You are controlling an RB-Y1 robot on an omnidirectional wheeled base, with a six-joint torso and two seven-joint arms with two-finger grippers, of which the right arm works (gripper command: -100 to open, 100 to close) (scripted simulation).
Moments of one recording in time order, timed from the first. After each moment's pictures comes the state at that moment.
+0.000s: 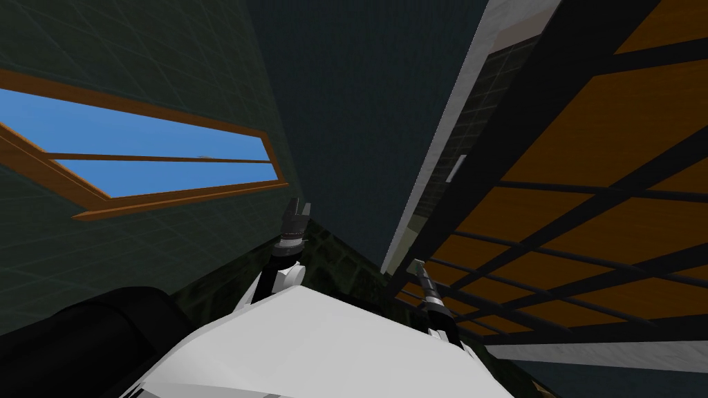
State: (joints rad) arm -0.01 -0.28 -0.11 -0.62 0.00 -0.93 0.49
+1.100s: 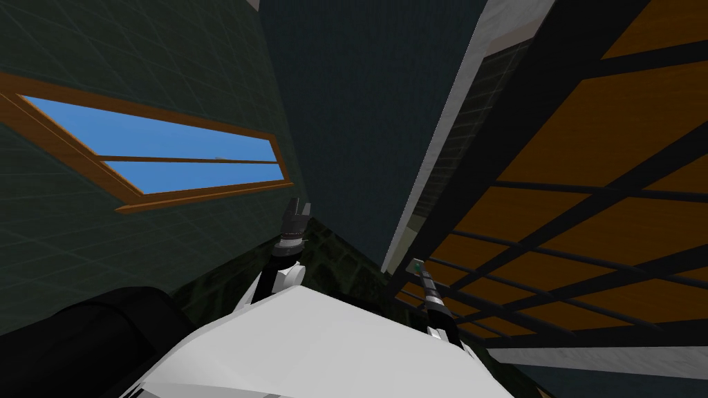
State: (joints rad) arm -0.02 -0.28 -0.08 -0.60 -0.07 -0.94 0.23
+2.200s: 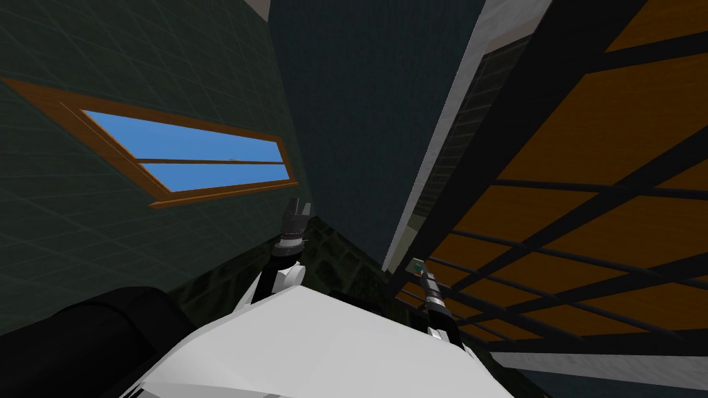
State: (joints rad) arm -0.02 -0.29 -0.04 -0.59 -0.14 -0.94 -0.04
